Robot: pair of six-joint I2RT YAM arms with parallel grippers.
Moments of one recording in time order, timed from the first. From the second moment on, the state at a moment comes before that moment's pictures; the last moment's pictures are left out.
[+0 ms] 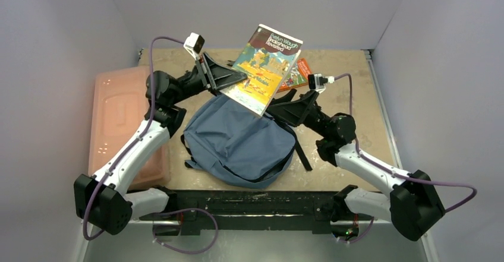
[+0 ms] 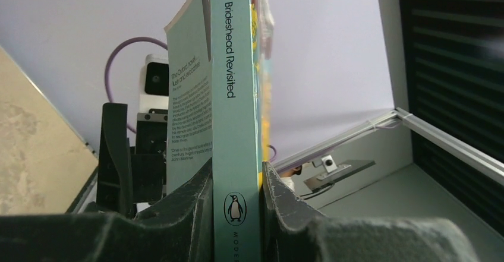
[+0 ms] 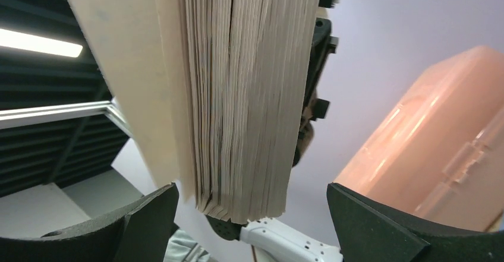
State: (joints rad) left arm -0.40 1.19 1.05 0.59 0.79 -1.57; right arm 0.58 1.12 0.58 1.18 -0.54 1.44
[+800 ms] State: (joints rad) left arm -0.40 1.20 0.99 0.59 0.81 -1.51; right arm 0.58 1.11 0.58 1.35 -0.51 1.53
